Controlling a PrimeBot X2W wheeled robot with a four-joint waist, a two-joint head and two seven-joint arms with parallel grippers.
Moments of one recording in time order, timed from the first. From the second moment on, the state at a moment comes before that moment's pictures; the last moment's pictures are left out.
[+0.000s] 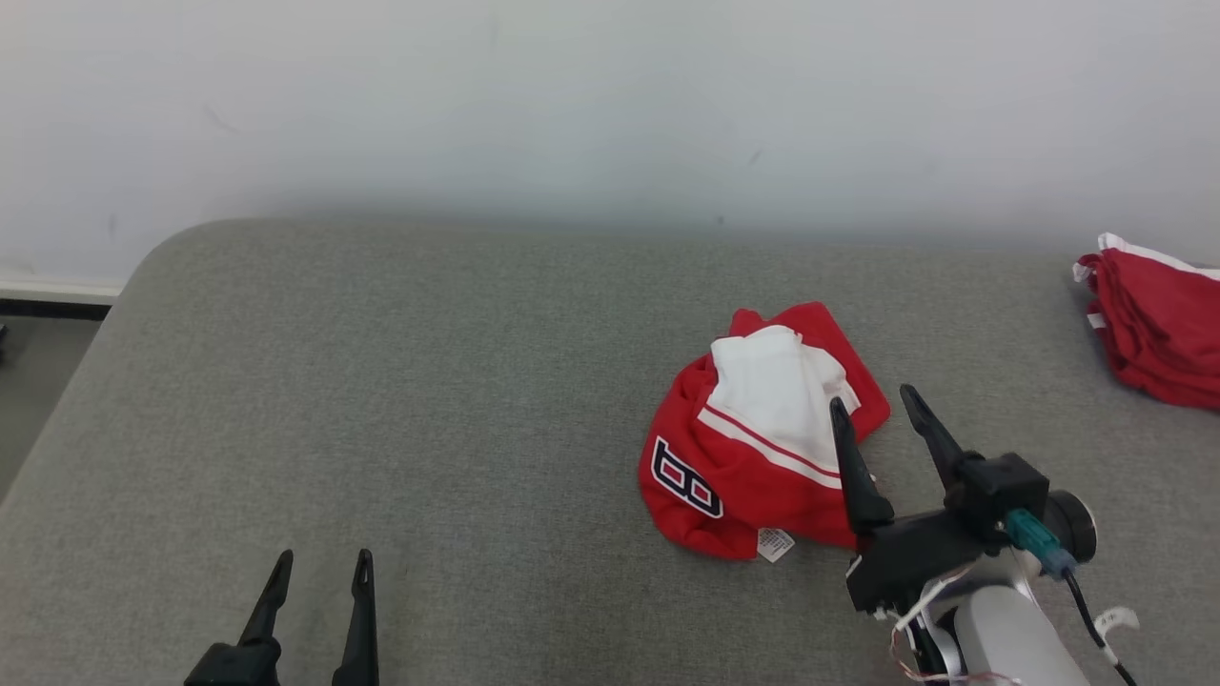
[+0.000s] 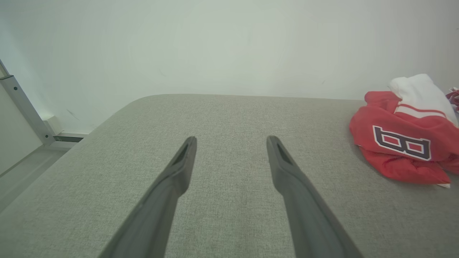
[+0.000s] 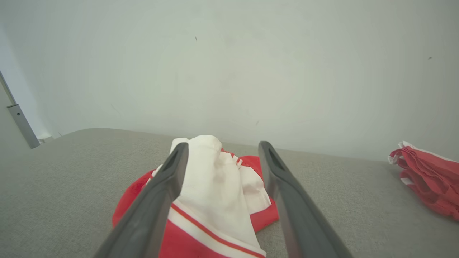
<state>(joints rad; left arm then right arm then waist) -0.02 0.29 -0.28 0.17 -0.38 0.13 -0.25 -0.27 -0.09 0.03 0.39 0.06 0.13 -0.24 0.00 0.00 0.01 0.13</state>
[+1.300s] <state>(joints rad) -0.06 0.25 -0.26 0.23 -0.38 0.11 -0.26 -0.37 -0.25 0.23 0.50 0.24 0.13 -0.26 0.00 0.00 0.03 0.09</state>
